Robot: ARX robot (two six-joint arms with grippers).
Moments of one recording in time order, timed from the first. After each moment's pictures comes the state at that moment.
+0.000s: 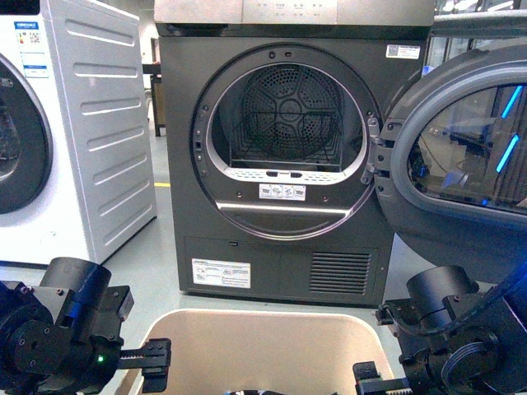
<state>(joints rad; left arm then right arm) -0.06 2.40 1.25 0.31 0.01 -0.10 0.15 2.40 1.28 0.17 0.03 0.01</state>
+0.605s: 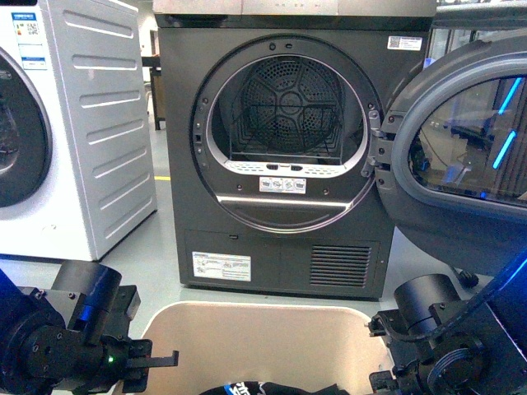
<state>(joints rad) -0.08 2.43 1.25 0.35 -0.03 -0.11 0.17 2.44 1.28 0.13 0.08 0.02</state>
